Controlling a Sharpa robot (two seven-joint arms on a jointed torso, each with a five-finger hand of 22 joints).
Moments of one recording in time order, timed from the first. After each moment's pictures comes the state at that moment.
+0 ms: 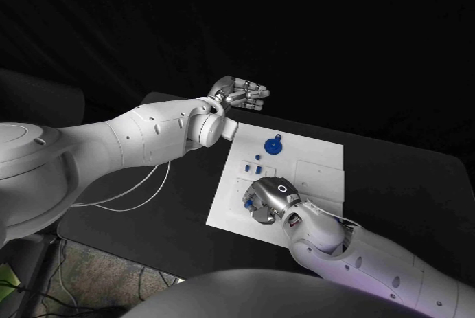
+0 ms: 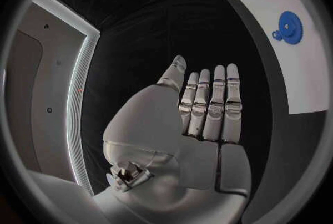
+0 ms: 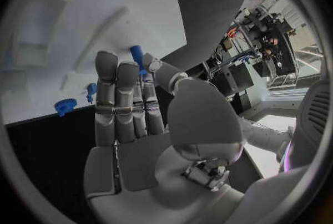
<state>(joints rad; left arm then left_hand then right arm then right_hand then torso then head) 1.21 -0.54 -0.07 1.03 -0.16 -0.29 0.33 1.41 0.05 -0.01 -0.05 0.07 1.06 0.13 0.07 0.06 1.12 0.13 0.07 0.06 1.14 0.13 0.06 0.07 0.07 1.06 0.11 0.10 0.08 0.69 -0.46 0.14 1.47 -2.02 -0.32 -0.29 1.28 -0.08 0.63 -0.27 0.05 1.27 0.07 0.06 0.10 1.35 0.06 0.06 0.06 1.45 -0.07 0.76 0.78 0.09 1.47 -0.09 0.41 1.11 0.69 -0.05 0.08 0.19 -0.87</state>
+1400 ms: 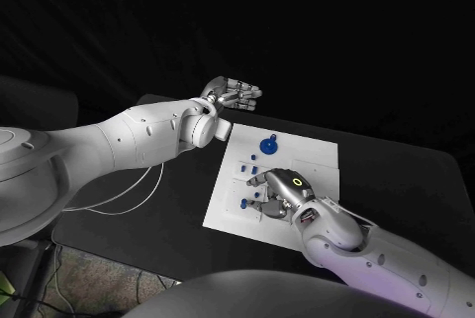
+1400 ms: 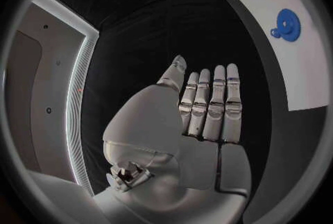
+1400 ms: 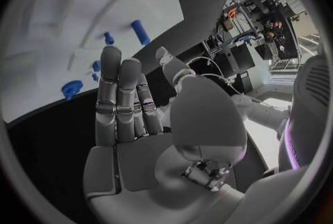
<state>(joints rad) 1.21 -0.55 -0.07 1.03 -0.16 -0.28 0.32 1.41 0.05 -0.01 -0.05 0.07 1.06 0.13 0.07 0.06 1.12 0.13 0.07 0.06 1.14 0.13 0.06 0.07 0.07 1.06 0.11 0.10 0.08 0.68 -0.58 0.19 1.58 -1.90 -0.44 -0.26 1.24 -0.21 0.39 -0.12 0.05 1.06 0.11 0.06 0.06 1.14 0.08 0.06 0.06 1.45 -0.02 0.76 0.71 0.15 1.46 -0.05 0.35 0.98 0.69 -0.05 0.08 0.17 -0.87</state>
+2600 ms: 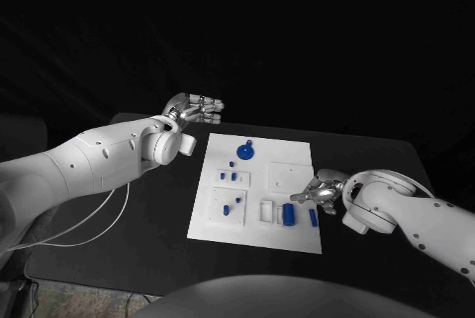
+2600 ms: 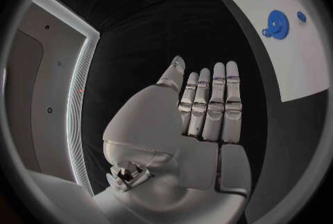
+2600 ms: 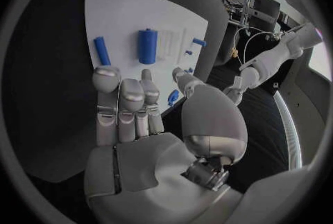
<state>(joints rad) 1.17 -0.63 -0.07 1.07 -0.16 -0.24 0.34 1.40 0.05 -0.02 -0.03 0.07 1.06 0.12 0.07 0.06 1.14 0.10 0.07 0.06 1.19 0.10 0.06 0.07 0.07 1.09 0.10 0.13 0.08 0.69 -0.83 0.39 1.57 -1.26 0.06 -0.60 0.98 -0.20 0.40 0.10 0.05 1.12 0.06 0.07 0.36 1.36 -0.03 0.97 1.26 1.45 -0.10 1.04 1.07 0.08 1.47 -0.12 0.70 1.23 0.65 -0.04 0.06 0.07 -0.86</state>
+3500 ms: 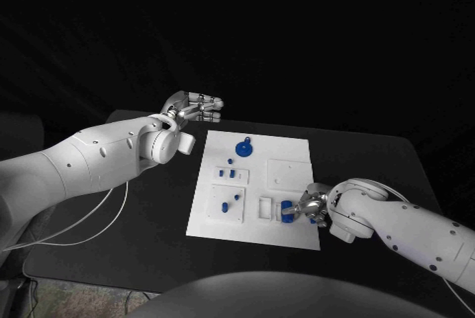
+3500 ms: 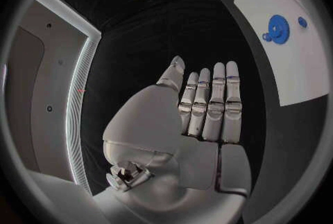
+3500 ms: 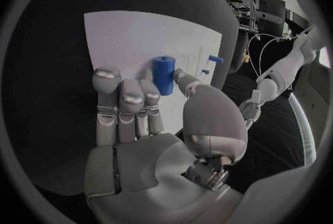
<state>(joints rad) 1.16 -0.63 -0.07 1.07 -0.16 -0.23 0.34 1.40 0.05 -0.02 -0.03 0.07 1.06 0.12 0.07 0.06 1.14 0.11 0.07 0.06 1.19 0.10 0.06 0.07 0.07 1.09 0.10 0.13 0.08 0.69 -0.75 0.30 1.49 -1.24 0.07 -0.69 0.97 -0.21 0.42 0.11 0.05 1.12 0.06 0.07 0.36 1.37 -0.04 0.97 1.30 1.45 -0.10 1.04 1.11 0.08 1.47 -0.12 0.70 1.26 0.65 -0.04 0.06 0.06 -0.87</state>
